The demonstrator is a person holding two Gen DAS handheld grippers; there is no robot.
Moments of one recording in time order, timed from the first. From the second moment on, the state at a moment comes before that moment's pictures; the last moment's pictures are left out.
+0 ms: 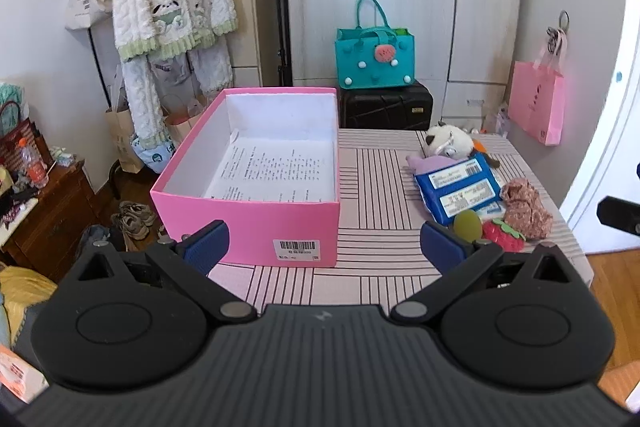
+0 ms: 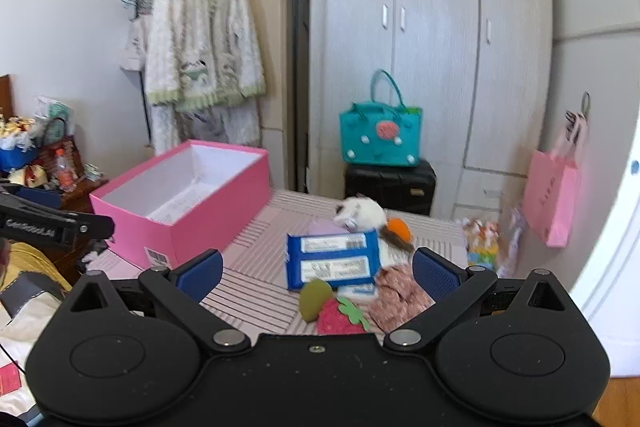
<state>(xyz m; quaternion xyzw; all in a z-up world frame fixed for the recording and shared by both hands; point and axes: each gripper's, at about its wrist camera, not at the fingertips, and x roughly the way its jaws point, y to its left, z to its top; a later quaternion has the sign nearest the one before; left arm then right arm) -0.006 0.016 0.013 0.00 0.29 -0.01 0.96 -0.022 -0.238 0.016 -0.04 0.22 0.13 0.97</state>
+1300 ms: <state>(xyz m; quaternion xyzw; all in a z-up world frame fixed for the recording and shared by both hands) 0.033 -0.080 0.008 0.07 0.27 -0.14 0.95 0.005 -0.340 0.007 0.00 0.15 0.17 0.97</state>
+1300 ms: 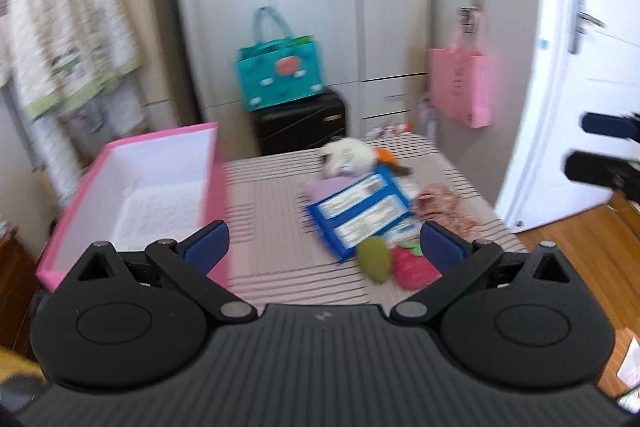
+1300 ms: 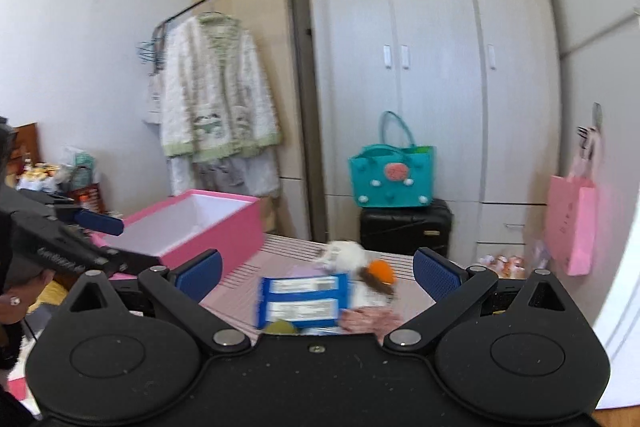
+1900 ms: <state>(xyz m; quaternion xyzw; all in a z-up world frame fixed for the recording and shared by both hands) 0.078 -0.158 -0.091 0.08 0.34 -0.26 0.90 0.090 -0.359 -0.073 -0.02 0.26 0.22 0.94</state>
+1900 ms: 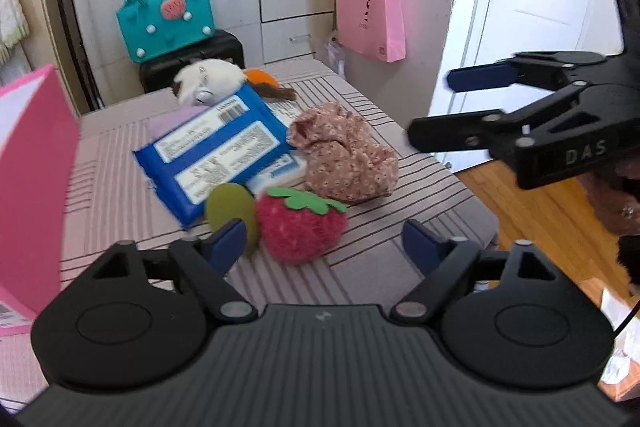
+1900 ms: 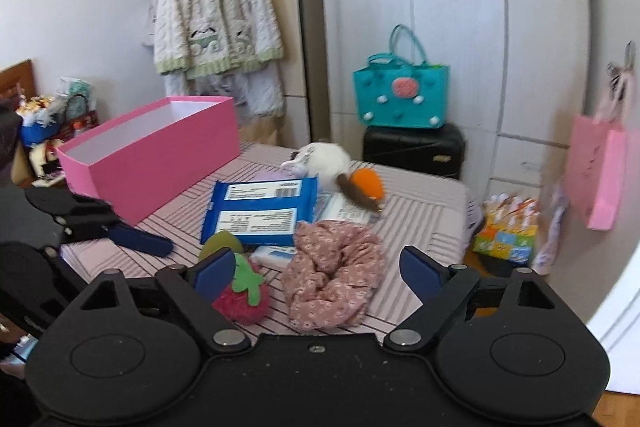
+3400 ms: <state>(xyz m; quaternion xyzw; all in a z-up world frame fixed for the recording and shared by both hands) 0.126 -0.184 -0.123 0.06 0.39 -0.18 0.90 0.136 -0.366 -0.131 0.05 0.37 0.20 0.91</state>
